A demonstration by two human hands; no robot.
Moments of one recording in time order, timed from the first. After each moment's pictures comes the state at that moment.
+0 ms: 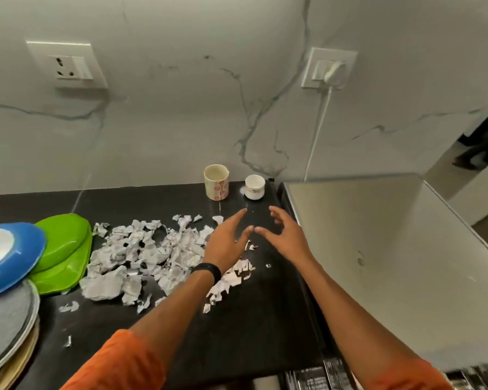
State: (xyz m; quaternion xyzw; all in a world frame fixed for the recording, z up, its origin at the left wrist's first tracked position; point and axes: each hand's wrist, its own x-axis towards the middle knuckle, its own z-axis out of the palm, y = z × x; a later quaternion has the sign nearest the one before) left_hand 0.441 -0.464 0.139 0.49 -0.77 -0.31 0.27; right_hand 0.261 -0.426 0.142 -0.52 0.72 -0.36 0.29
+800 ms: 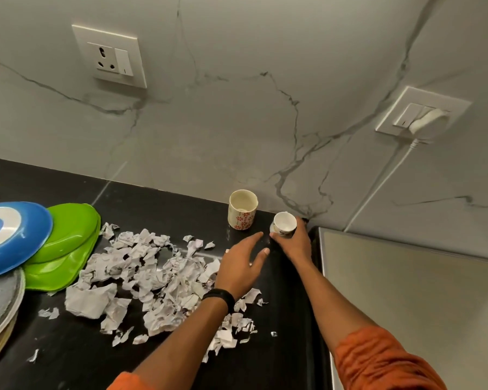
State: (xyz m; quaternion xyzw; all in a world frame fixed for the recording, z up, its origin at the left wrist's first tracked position) left_hand 0.405 -0.538 0.116 0.58 -0.68 -0.34 0.31; right_hand 0.224 -0.617 0.074 -0.48 0.75 -0.33 0.31
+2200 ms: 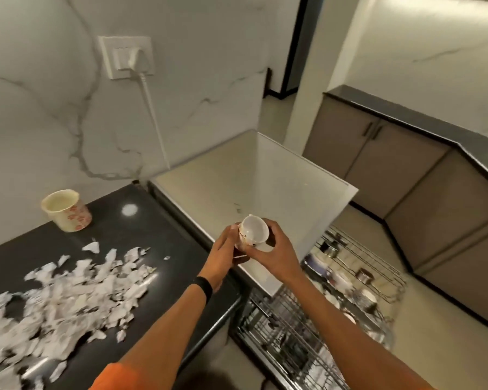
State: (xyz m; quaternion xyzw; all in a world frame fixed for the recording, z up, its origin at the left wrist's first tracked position) left_hand 0.311 -0.303 0.145 0.24 -0.59 -0.76 0.09; right_hand 0.221 -0.173 0.152 -0.29 0.79 -0.52 0.15
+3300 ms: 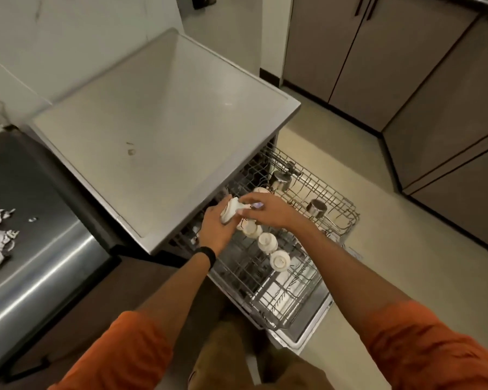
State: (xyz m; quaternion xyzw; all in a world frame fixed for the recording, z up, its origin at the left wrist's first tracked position) left_hand 0.128 -0.075 0.007 0.35 -0.78 -0.51 0.04; right_hand -0.013 0.046 0.032 -0.34 0.79 -0.34 0.38
